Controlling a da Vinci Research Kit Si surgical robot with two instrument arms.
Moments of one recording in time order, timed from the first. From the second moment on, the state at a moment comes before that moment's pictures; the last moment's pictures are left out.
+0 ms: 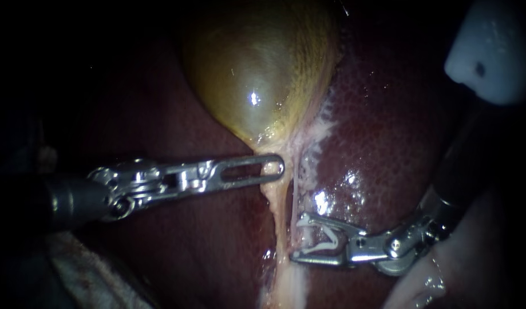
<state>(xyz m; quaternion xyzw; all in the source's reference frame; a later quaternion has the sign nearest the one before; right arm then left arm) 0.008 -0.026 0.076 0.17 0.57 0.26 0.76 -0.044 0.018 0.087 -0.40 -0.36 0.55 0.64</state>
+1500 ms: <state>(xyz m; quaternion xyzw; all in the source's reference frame) 0.012 -0.028 0.082 0.17 0.57 0.27 0.76 -0.044 0.018 0.087 -0.40 -0.36 0.55 0.64</state>
